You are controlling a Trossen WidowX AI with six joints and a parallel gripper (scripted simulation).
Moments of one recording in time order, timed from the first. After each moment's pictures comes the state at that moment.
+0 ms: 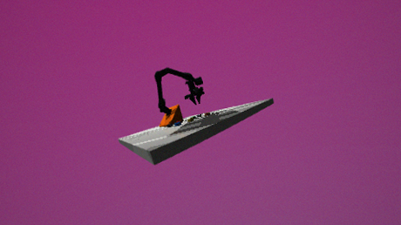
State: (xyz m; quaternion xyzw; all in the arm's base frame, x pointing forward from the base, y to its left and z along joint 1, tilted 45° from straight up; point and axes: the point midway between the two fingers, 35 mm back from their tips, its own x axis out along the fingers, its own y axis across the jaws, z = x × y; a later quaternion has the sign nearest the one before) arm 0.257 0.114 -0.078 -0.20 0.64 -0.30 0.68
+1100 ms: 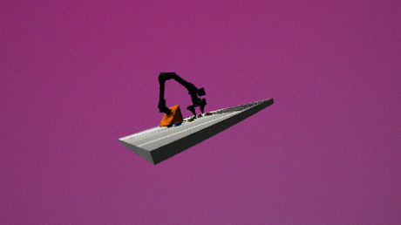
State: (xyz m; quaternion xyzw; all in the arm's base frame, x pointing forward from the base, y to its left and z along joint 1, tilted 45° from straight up) arm 0.248 0.045 -0.142 -0.21 0.64 -0.31 0.67
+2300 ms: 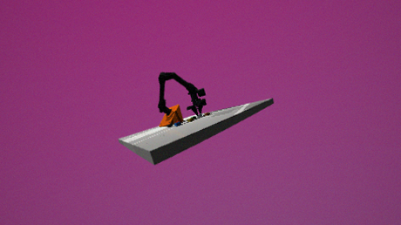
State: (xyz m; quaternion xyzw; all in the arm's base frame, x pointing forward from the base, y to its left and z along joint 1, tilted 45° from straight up) arm 0.246 0.043 -0.144 -0.21 0.64 -0.31 0.67
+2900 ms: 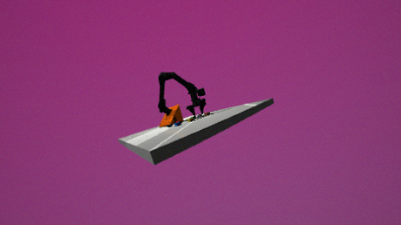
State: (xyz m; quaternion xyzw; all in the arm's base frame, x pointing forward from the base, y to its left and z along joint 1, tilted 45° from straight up) arm 0.245 0.045 -0.139 -0.22 0.65 -0.32 0.66
